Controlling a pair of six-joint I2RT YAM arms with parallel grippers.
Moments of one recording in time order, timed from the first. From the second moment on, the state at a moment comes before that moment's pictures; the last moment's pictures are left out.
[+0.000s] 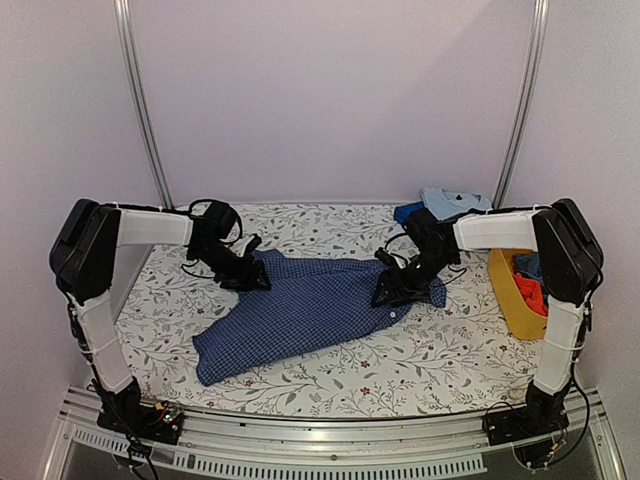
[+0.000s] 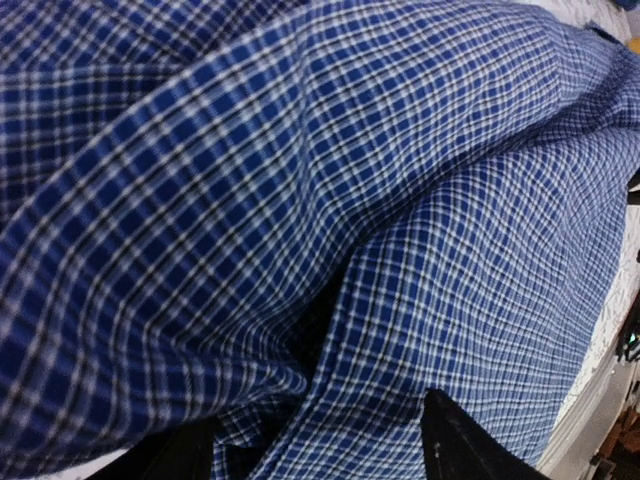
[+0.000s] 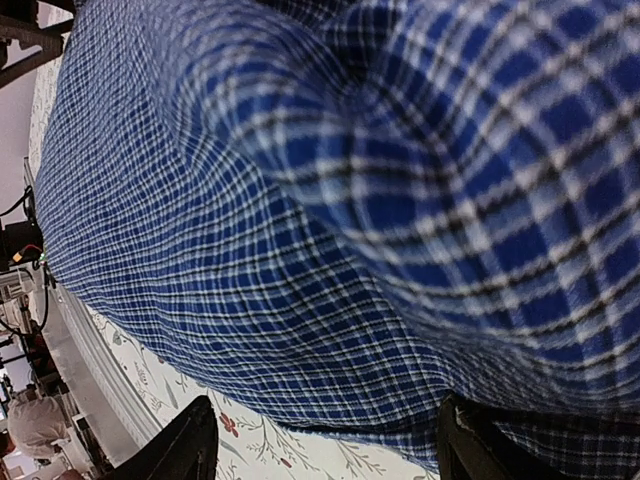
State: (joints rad) left arm -0.39 1.89 1.22 -0.53 0.41 -0.18; right arm 0.54 1.95 1.32 -0.64 -0.56 0.15
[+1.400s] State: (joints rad) left arm -0.49 1.50 1.25 -0.59 0.51 0.01; right arm 0.49 2.13 1.70 -0.58 -0.55 0.32
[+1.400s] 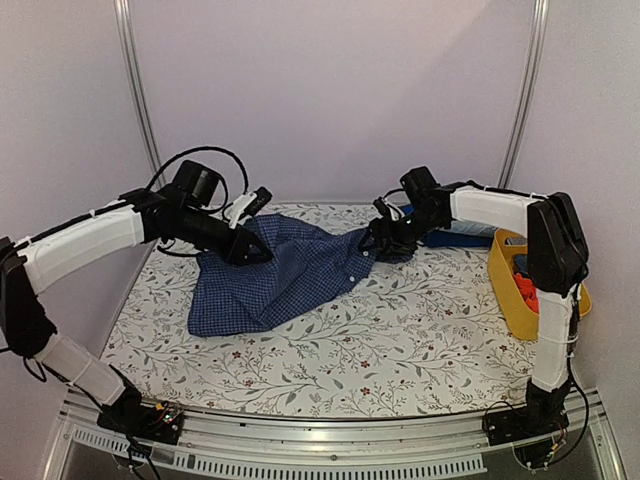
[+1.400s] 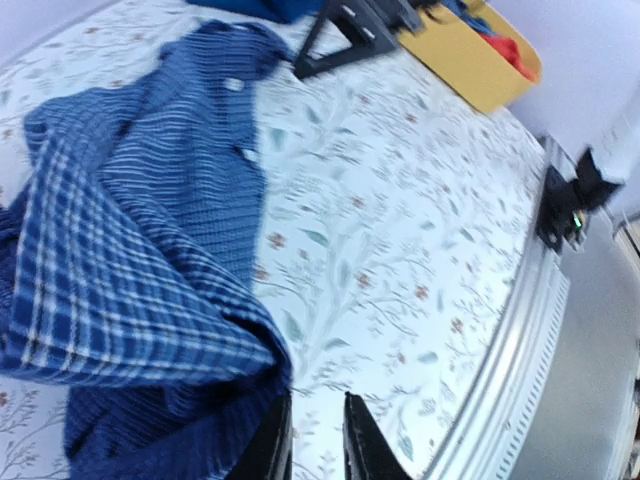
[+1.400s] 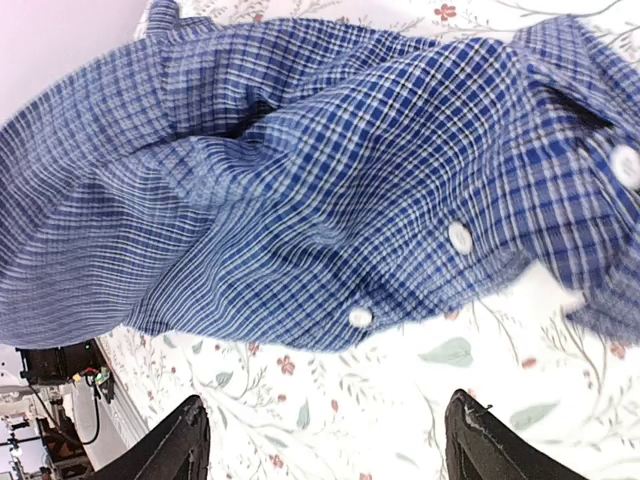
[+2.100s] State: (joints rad) left arm -0.39 1.48 1.16 -0.53 0.51 -0.12; right arm 0.52 2.16 1.91 -0.65 -0.58 0.22
